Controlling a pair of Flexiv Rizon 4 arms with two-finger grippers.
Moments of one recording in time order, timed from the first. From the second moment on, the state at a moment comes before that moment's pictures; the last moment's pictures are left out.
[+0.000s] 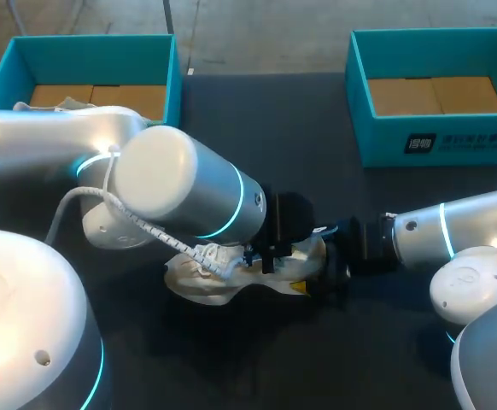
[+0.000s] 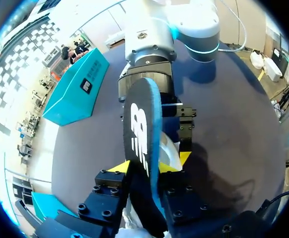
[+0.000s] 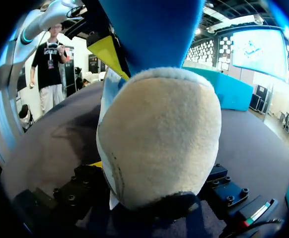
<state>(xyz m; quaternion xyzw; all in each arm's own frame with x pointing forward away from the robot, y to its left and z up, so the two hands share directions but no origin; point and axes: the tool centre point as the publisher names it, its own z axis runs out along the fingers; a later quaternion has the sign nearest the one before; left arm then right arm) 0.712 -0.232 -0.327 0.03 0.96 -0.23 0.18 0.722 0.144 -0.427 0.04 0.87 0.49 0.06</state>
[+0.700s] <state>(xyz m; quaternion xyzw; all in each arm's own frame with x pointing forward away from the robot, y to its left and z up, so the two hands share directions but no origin) 0.702 -0.248 -0.305 0.02 0.95 -0.25 0.17 0.722 0.144 -0.427 0.04 0.87 0.49 0.06</state>
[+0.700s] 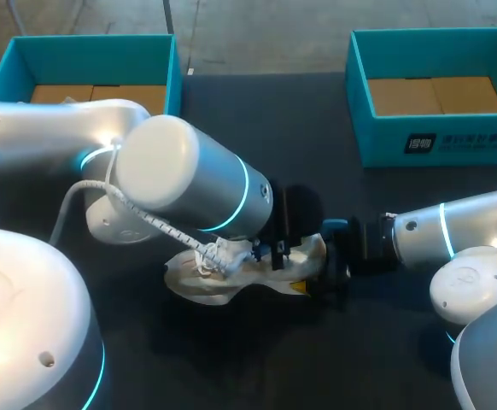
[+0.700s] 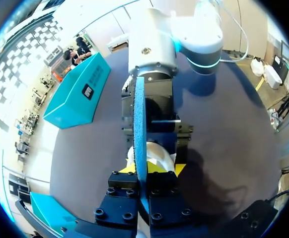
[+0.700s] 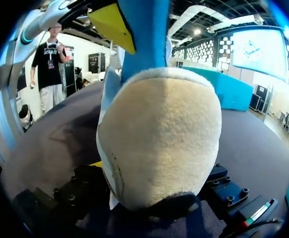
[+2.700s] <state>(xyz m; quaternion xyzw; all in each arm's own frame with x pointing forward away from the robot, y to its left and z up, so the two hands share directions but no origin) 0.701 -0.257 -0.136 0.11 0.87 -0.48 -0.08 0.722 0.144 -0.427 0.04 0.87 0.49 0.06</state>
